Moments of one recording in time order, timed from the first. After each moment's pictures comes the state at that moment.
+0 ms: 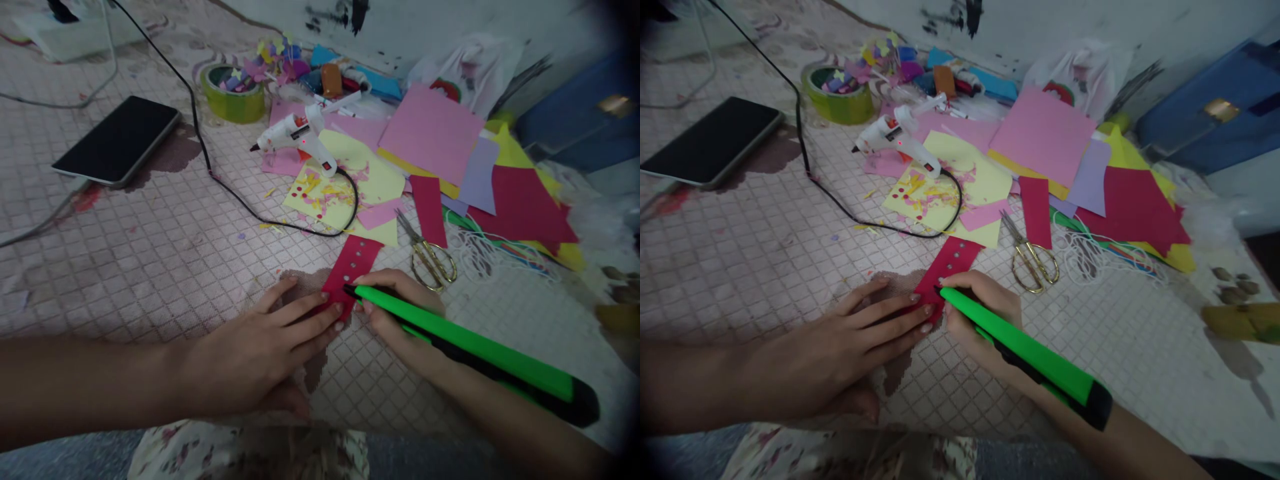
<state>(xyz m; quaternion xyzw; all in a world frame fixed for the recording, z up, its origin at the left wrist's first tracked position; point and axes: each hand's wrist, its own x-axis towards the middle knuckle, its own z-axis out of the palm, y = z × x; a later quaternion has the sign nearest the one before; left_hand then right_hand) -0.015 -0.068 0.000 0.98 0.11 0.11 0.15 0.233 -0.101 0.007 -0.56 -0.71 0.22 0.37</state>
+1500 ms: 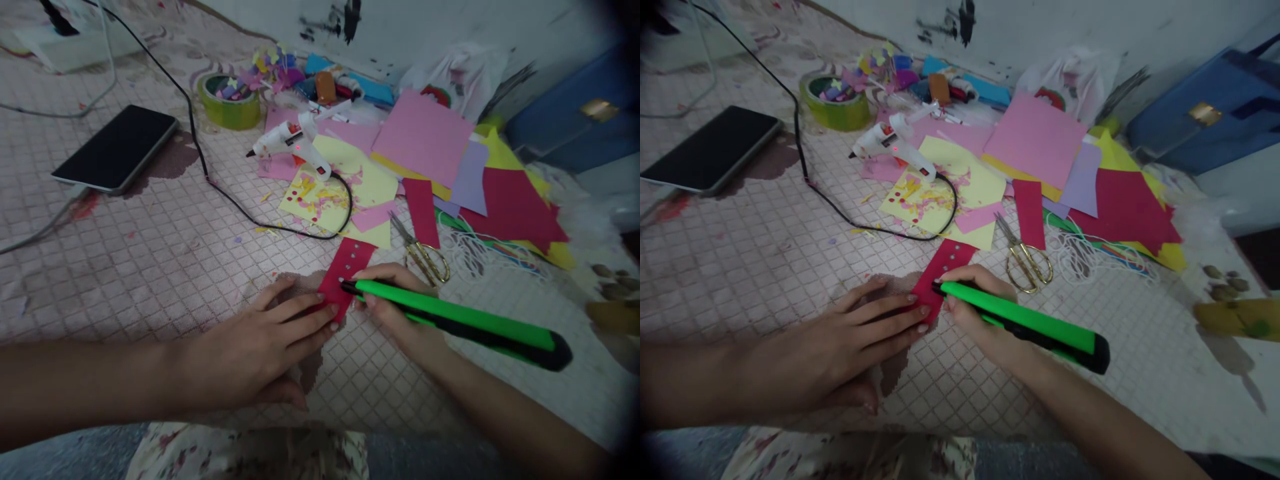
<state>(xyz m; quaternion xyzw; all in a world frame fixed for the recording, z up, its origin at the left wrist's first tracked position) -0.015 -0.063 0.000 0.98 0.10 0.12 0.15 0.236 -0.093 0.009 -0.54 -0.67 0.30 0.41</state>
